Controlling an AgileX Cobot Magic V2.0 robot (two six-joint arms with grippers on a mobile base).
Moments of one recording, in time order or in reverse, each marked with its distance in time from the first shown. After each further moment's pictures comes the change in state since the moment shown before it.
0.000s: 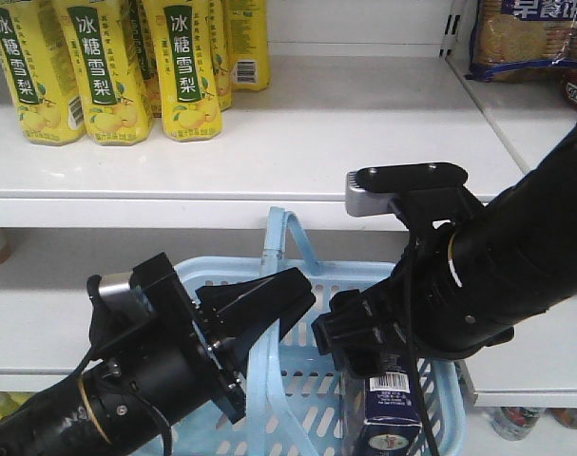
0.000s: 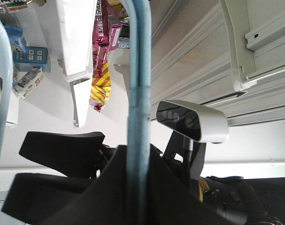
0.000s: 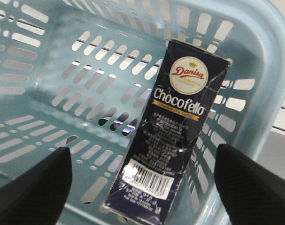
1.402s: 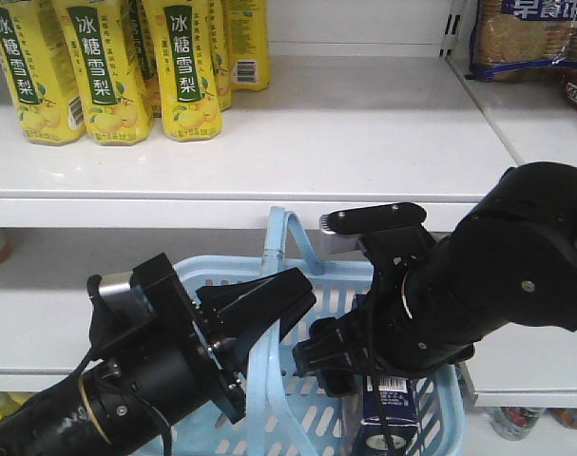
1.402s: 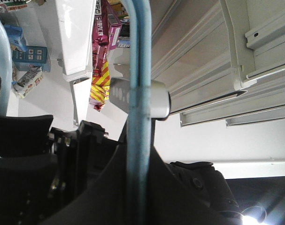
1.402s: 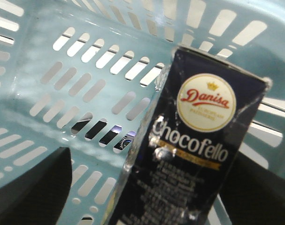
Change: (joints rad) left arm 0.000 0.000 0.000 0.004 -0.002 0.000; right arm 0.000 0.074 0.115 -0.012 -0.166 -0.004
